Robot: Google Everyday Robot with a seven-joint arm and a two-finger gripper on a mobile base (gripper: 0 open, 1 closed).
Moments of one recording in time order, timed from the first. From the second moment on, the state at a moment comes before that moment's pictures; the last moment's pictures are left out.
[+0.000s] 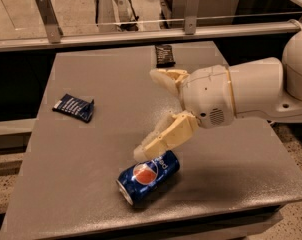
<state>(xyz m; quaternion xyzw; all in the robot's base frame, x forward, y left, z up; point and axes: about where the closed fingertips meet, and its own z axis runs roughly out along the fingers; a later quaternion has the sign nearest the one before) 0.410 0.002 0.951 -0.54 0.62 0.35 0.44</state>
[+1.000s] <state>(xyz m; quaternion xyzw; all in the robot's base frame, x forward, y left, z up) 0.427 -0.056 0.939 -0.53 0.65 0.31 0.44</state>
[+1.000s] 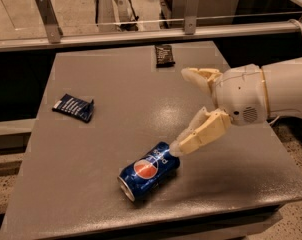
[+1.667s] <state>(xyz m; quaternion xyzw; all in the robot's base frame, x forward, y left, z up) 0.466 -0.159 0.986 -0.56 0.68 0.21 0.43</state>
